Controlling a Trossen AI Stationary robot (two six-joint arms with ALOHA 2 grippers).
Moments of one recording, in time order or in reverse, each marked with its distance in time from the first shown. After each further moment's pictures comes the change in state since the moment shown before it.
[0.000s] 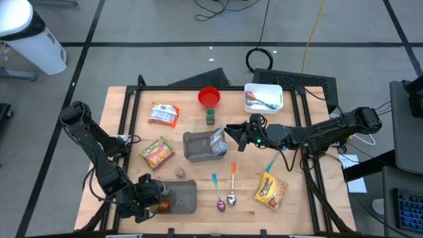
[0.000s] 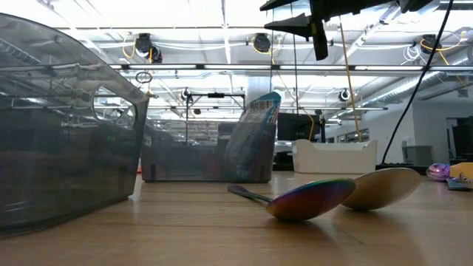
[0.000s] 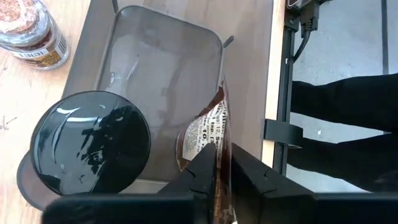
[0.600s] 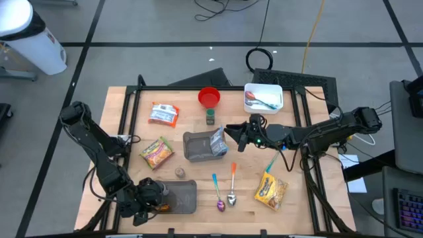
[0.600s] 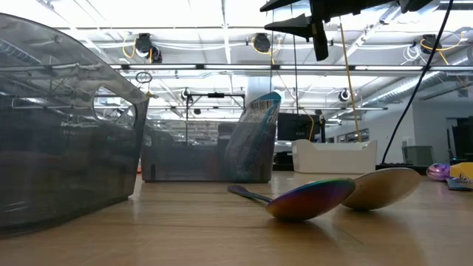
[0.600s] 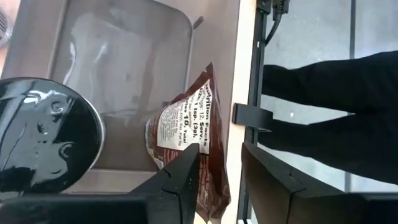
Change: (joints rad) left arm 0.025 -0.001 0.000 0.066 0.125 0.016; right arm 0.000 0.000 0.000 -0.009 -0.003 0.000
